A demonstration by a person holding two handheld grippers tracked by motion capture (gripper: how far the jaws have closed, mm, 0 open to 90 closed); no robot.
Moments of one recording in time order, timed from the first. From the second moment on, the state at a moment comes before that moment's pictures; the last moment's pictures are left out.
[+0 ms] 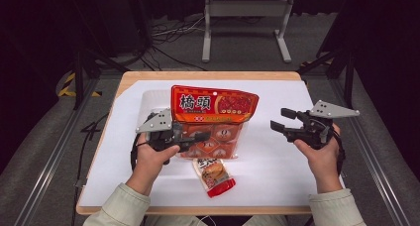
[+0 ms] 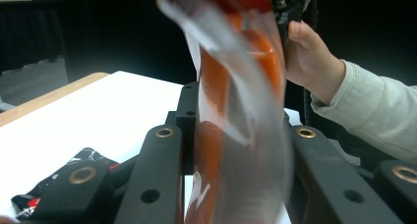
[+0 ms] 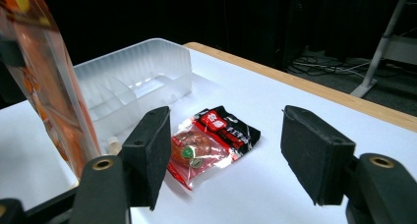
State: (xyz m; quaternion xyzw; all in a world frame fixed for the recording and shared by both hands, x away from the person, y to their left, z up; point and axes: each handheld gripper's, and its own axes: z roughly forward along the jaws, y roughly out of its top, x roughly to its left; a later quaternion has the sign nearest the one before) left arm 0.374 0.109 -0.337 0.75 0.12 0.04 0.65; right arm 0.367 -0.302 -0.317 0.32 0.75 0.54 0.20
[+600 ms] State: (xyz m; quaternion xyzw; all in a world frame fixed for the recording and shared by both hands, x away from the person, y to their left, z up) left arm 0.397 0.114 -0.295 0.75 0.13 0.09 0.64; right arm 0.379 -0.321 -0.337 0.36 0.74 0.52 0.20
